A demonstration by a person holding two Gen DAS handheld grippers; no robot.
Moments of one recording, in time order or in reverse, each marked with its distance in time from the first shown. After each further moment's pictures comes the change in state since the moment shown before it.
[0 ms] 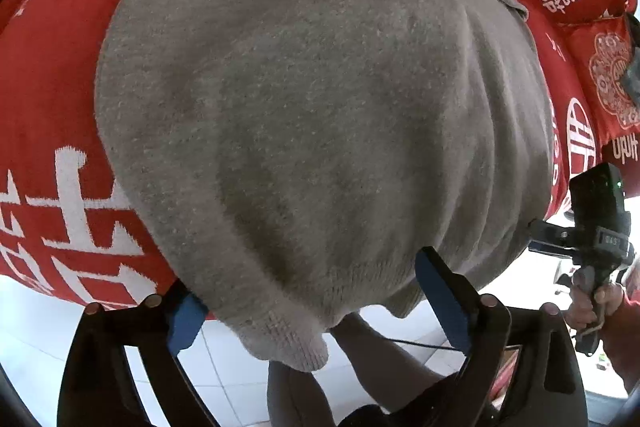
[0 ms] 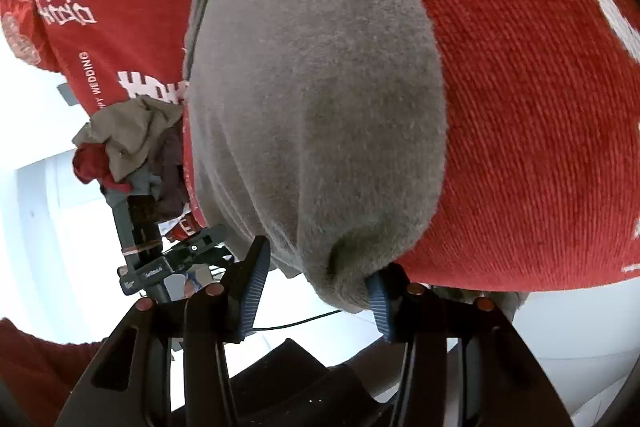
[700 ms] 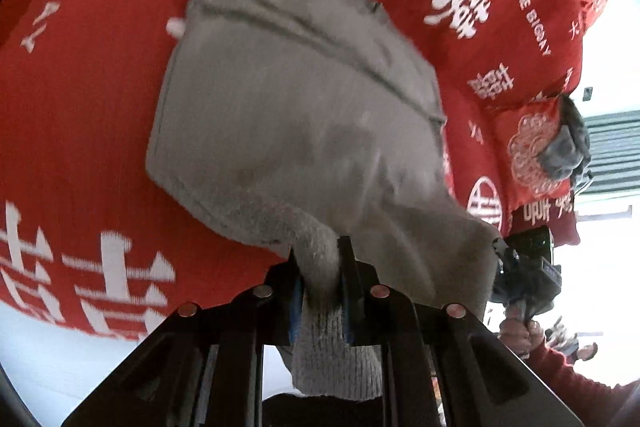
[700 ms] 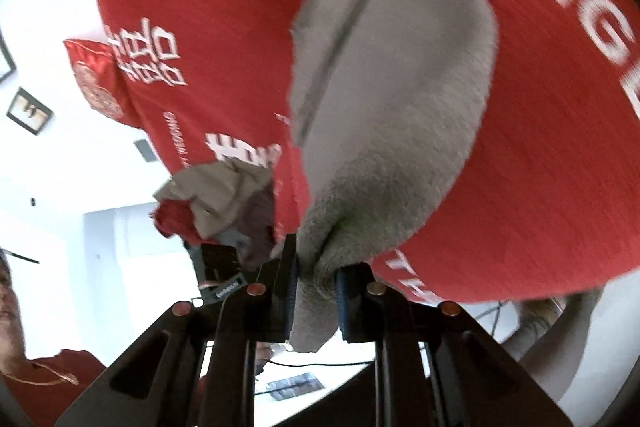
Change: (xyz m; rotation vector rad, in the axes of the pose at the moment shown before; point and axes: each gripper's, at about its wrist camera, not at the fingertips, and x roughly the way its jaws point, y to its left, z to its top) left arm -0.093 0.032 0.057 -0.121 -0.152 -0.330; right arm -0.055 0.082 0.004 0.034 -0.254 0.308
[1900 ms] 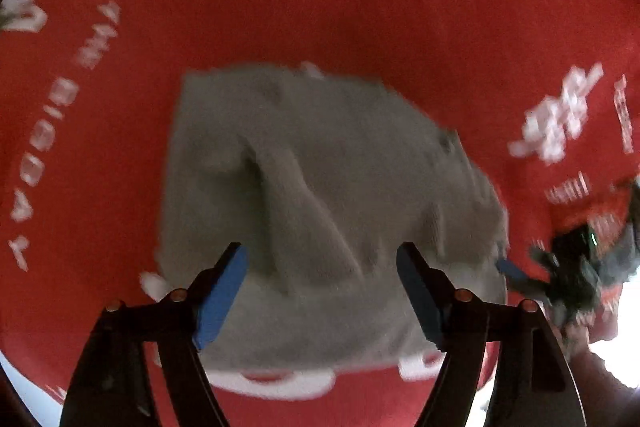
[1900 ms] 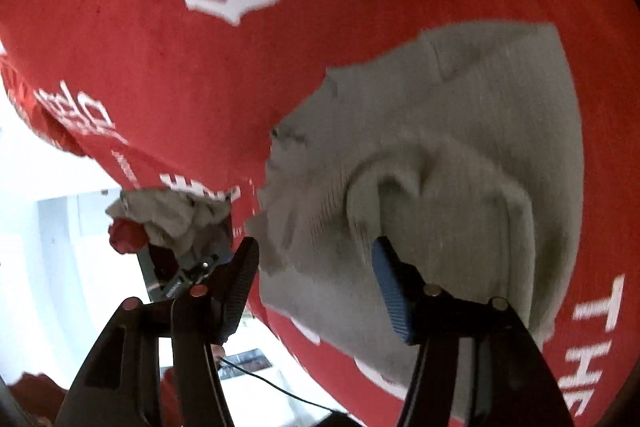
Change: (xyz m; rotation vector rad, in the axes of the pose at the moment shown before) left arm 0.068 -0.007 0.214 -0.072 -0.058 0.239; right arm 0.093 0.047 0.276 -0.093 0.183 -0.217
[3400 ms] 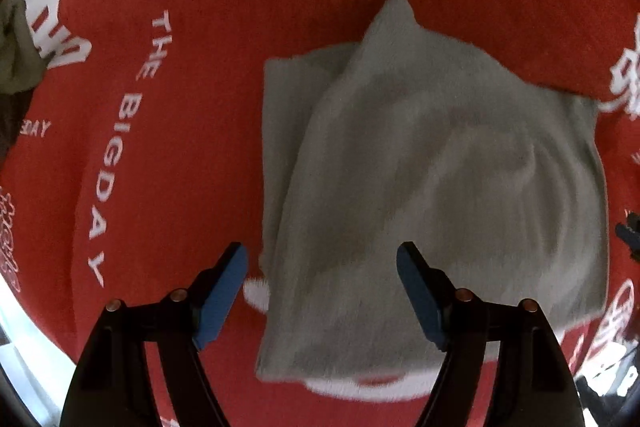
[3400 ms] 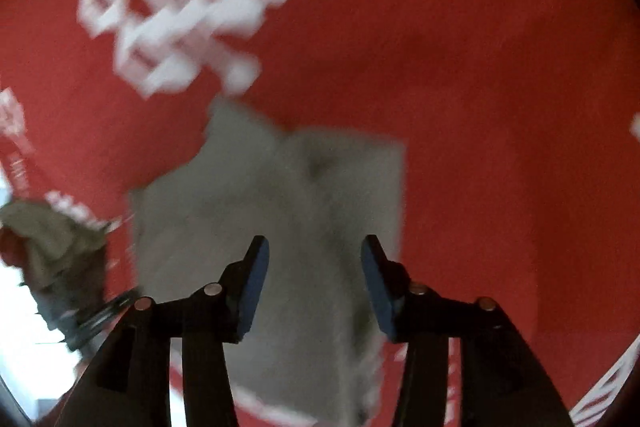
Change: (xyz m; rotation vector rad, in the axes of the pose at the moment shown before) left arm 0.012 0.023 -0.016 0.086 0.011 0.355; right arm -0.052 0.014 -0.003 -0.109 -0.177 -0.463
